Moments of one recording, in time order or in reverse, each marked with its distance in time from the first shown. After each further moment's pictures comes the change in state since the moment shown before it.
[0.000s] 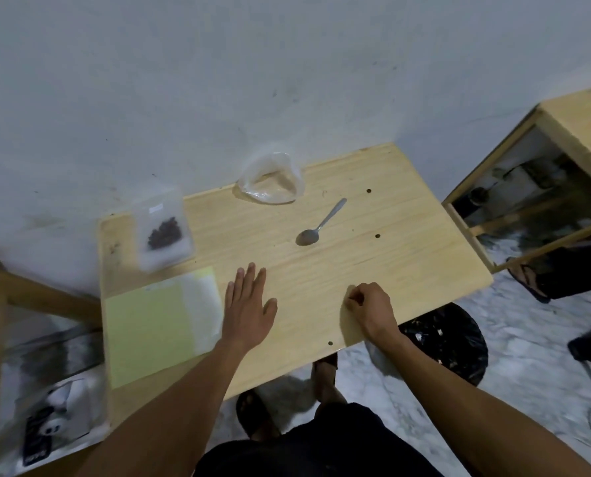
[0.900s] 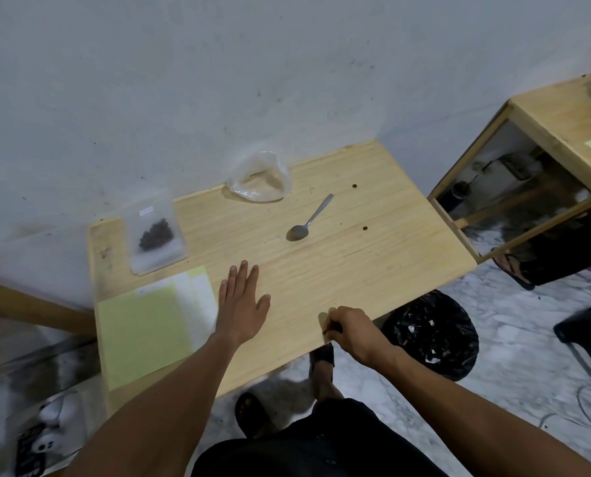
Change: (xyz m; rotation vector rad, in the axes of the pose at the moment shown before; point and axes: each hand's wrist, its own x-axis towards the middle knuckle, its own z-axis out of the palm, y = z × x) left_hand -0.001 -0.003 -0.003 -0.016 -0.061 0.007; right_hand -0.057 -0.008 0.006 -0.148 -0.276 -0.264
